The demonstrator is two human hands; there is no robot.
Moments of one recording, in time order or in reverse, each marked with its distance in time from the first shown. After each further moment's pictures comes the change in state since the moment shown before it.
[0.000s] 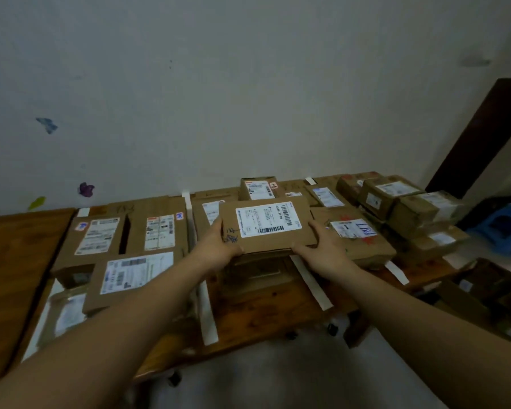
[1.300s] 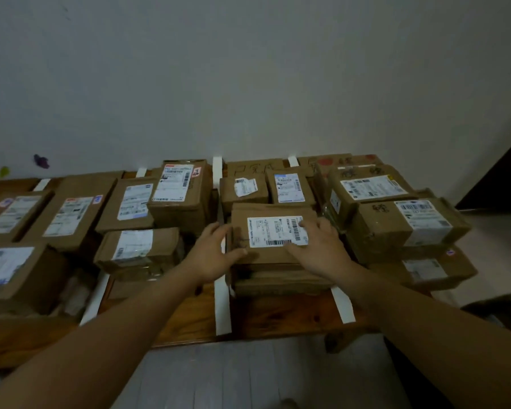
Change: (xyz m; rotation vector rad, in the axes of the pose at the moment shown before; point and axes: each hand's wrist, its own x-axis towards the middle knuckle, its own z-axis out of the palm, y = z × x) left_hand 0.139 0.082 0.264 0.399 0.099 -0.167; right_hand 0.205 0.217 -0.148 -0.268 -0.259 -0.209
